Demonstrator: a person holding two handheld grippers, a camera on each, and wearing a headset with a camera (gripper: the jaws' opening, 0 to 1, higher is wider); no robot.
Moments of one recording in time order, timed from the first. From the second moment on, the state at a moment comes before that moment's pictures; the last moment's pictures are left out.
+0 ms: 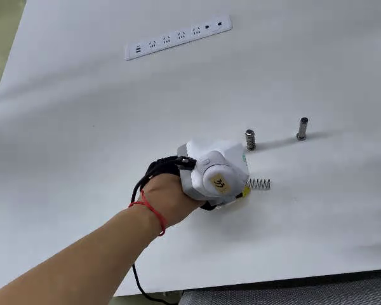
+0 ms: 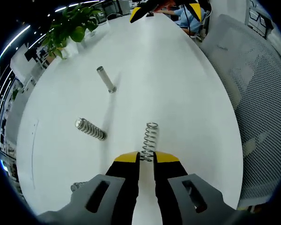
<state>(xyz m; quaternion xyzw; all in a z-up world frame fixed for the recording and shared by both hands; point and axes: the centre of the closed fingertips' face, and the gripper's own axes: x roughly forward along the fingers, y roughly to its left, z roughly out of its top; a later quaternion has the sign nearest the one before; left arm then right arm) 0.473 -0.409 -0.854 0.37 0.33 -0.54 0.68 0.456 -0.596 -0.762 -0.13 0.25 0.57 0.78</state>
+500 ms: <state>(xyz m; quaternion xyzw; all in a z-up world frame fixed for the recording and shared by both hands) 0.470 -0.411 -0.853 0.36 0.34 -0.53 0.68 0.451 -0.597 -0.762 -0.12 0.25 0.56 0.78</state>
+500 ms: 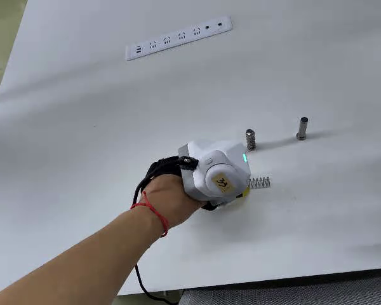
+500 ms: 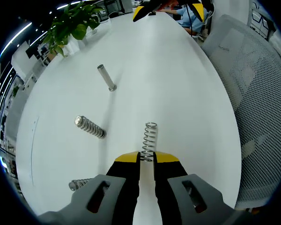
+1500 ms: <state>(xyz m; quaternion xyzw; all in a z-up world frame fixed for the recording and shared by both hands) 0.459 -0.419 -0.835 0.30 0.33 -0.54 0.72 0.450 -0.591 -0.756 -0.13 0.25 0.56 0.78</state>
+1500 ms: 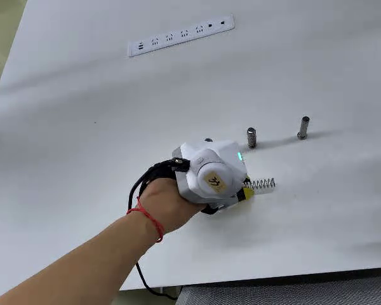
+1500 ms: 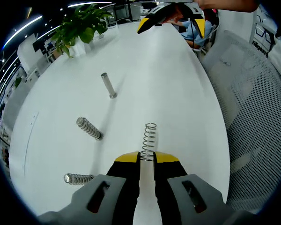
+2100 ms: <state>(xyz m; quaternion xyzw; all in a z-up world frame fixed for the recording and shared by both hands) 0.462 -0.443 -0.764 0.18 0.26 -0.53 0.79 0.454 -0.554 -0.717 -0.11 0.23 0.59 0.77</state>
